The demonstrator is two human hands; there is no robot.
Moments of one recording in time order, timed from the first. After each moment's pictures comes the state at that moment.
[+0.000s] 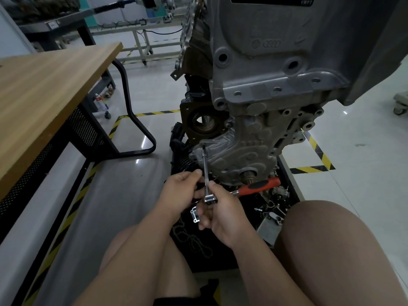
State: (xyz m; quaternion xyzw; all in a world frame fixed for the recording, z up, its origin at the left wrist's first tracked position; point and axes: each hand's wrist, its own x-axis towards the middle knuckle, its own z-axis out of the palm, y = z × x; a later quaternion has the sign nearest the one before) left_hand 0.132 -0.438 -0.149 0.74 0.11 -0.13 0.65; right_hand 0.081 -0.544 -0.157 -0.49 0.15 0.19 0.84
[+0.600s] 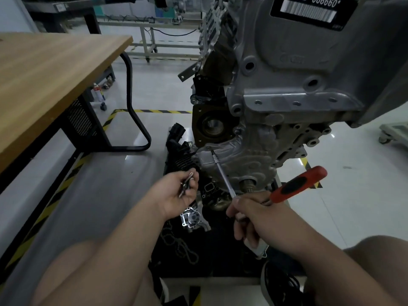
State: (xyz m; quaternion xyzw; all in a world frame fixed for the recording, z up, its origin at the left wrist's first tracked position) left_hand 0.149 -0.421 -0.145 0.37 0.26 -0.28 0.85; right_hand 0.055 -0.612 -0.094 -0.80 0.00 0.20 0.57
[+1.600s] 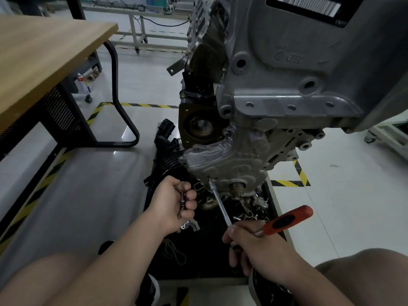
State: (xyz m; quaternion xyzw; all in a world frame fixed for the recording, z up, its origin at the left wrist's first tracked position) left_hand 0.149 -0.443 -0.181 0.42 0.23 -0.30 0.82; right_hand 0.046 -0.629 -0.129 -0.80 0.06 0.25 0.54
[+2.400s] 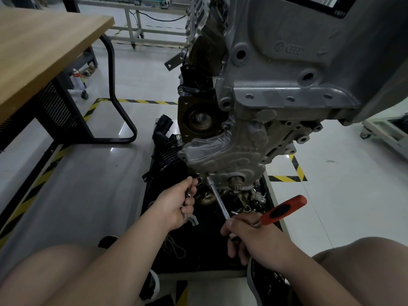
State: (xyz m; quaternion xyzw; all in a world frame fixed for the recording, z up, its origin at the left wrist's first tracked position) left_hand 0.148 -0.454 -0.200 0.48 0.28 -0.25 0.79; right_hand 0.047 -0.629 -0.136 -0.81 0.07 0.25 0.53
